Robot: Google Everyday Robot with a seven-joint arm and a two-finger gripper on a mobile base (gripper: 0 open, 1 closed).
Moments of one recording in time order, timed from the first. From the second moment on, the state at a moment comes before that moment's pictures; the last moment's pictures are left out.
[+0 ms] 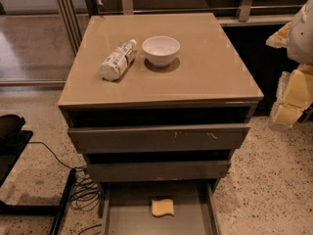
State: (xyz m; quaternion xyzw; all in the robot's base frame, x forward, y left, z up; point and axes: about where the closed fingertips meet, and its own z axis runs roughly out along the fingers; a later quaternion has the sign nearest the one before) arm 0.438 -0.216 0.977 -0.60 0.78 -0.04 0.16
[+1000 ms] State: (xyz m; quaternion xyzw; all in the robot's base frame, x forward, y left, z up) arm 0.428 -0.214 0.912 -0.62 0.76 0.01 0.18
